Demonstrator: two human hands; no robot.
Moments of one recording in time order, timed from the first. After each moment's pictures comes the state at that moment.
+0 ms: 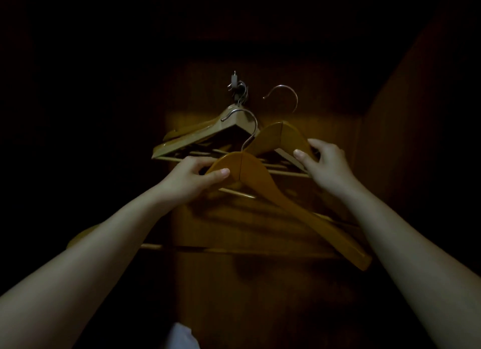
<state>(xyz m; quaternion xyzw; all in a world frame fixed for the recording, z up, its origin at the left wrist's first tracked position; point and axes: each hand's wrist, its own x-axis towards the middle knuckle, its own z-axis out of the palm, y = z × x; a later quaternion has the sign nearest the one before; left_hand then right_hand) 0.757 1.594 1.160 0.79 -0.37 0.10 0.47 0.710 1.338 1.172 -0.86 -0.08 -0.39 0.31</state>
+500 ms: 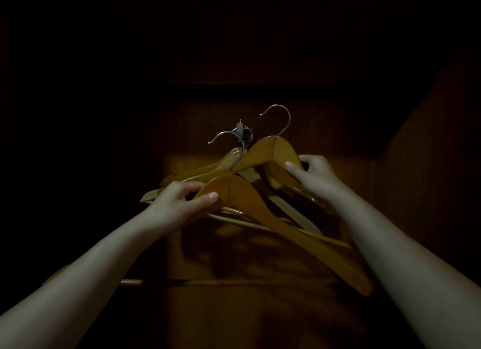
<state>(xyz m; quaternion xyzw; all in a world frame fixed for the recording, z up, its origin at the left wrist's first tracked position) 0.823 1.606 1.208 0.79 -0.35 0.11 0.50 0.806 1.343 1.248 -0.86 -0.04 -0.32 0.39</state>
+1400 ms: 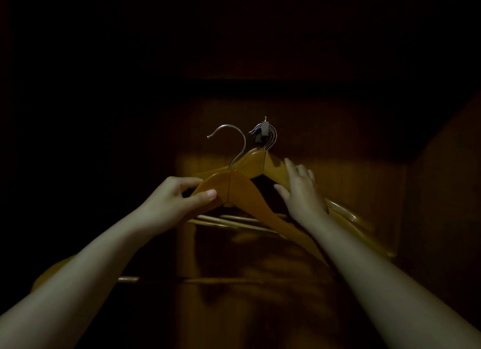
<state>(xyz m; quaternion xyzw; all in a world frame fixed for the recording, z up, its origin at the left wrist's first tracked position) 0.857 1.638 1.213 0.80 -0.34 0.17 0.47 0.885 1.384 1.207 -0.89 0.00 -0.43 0.13</state>
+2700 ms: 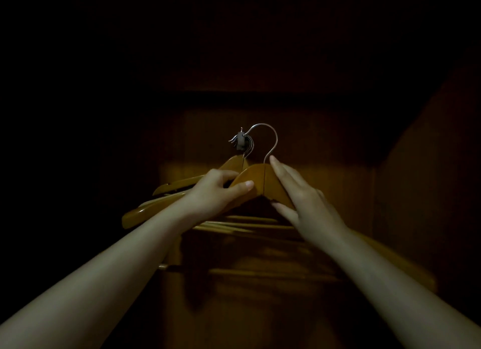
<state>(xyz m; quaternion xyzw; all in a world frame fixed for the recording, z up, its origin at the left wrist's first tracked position) 0.849 1.555 1.242 0.80 -0.40 0.14 0.43 0.785 1.370 1.213 -0.88 -0.17 -0.43 0.09</state>
